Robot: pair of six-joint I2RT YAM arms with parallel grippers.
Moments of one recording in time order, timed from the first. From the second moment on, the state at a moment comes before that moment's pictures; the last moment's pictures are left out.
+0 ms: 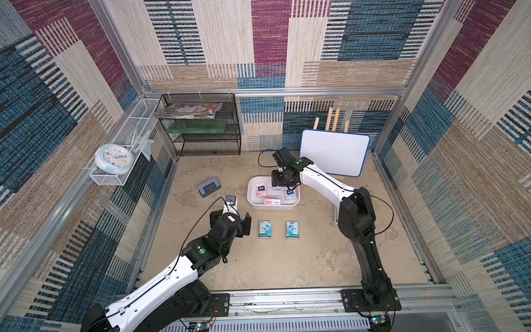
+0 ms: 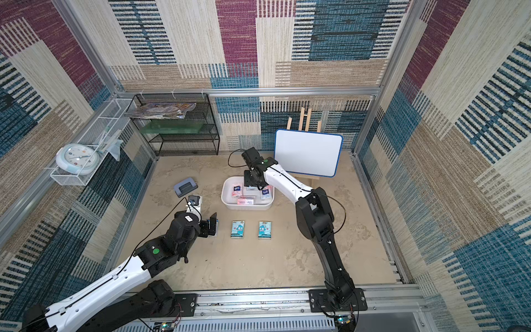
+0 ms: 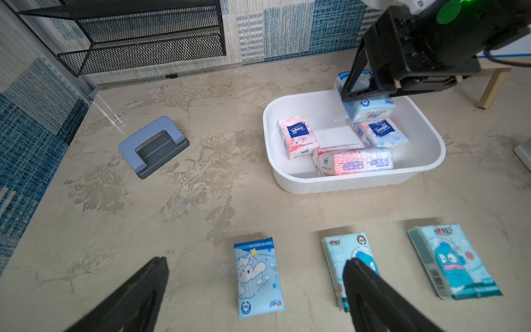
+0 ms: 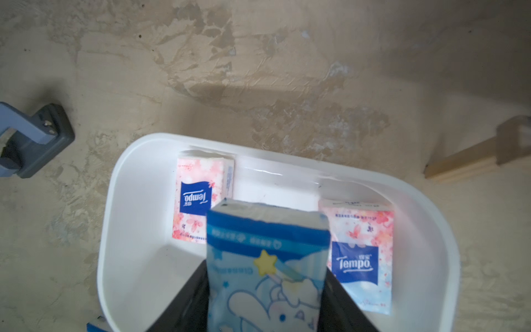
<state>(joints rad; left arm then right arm) -0.71 0.84 0.61 -0.34 -0.53 -0.26 0.65 2.20 2.00 -0.81 0.06 0.51</state>
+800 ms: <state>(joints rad) -0.70 0.86 0.64 -0.35 -0.57 -0.34 0.64 1.56 1.21 -0.67 0.11 0.52</state>
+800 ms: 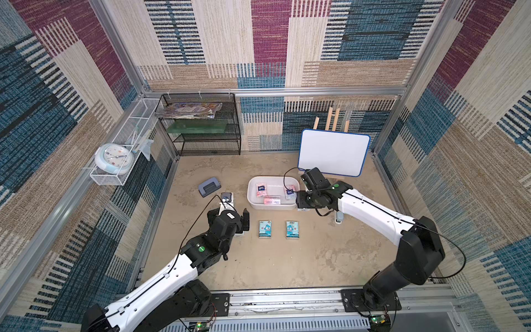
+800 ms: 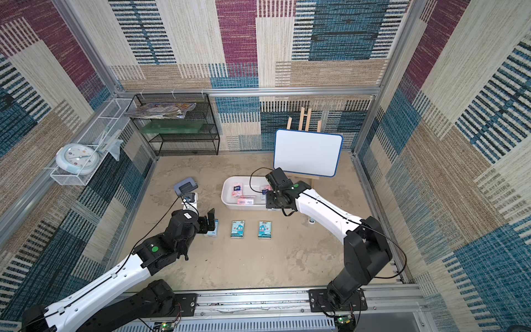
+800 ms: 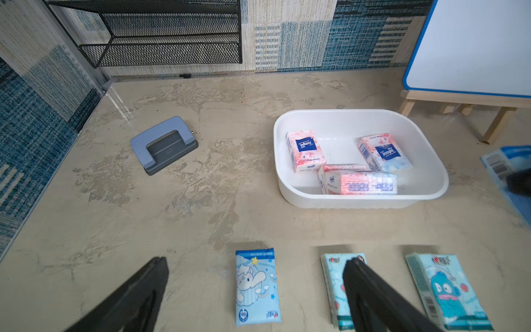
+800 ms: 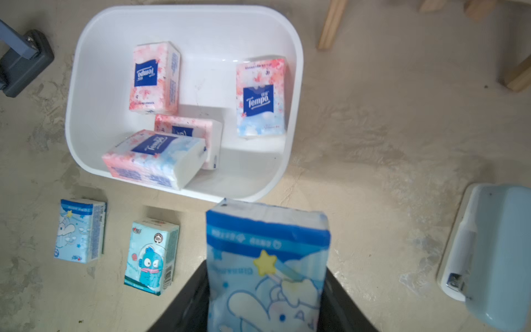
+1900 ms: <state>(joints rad) -0.69 0.91 0.66 -0.34 -0.58 -0.39 0.59 1.48 0.76 -0.45 0.12 0.50</state>
